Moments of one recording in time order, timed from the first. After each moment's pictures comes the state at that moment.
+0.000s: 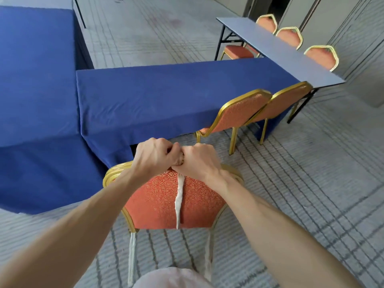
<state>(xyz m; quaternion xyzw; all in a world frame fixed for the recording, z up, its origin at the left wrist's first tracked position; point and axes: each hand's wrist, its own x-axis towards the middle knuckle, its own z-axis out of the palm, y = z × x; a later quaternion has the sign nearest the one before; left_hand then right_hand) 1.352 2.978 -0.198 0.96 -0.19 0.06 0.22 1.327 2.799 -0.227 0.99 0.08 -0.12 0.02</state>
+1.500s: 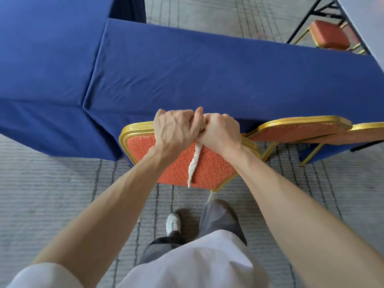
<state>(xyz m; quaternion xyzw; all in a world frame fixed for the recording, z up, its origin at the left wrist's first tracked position) 1.561 2.865 -0.256 0.95 0.02 0.19 0.23 1.578 2.735 -0.236 0.98 0.11 0.02 -0.16</state>
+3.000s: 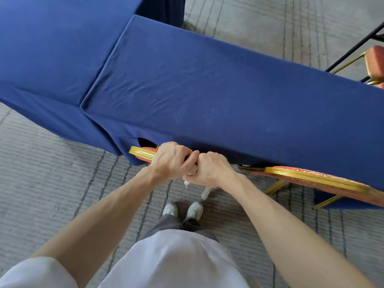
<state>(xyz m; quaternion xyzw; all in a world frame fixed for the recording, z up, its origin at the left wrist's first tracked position) 1.645 2.841 -0.343 0.97 -0.03 0.04 0.22 1.682 2.689 -0.299 0.92 0.31 -0.25 -0.06</state>
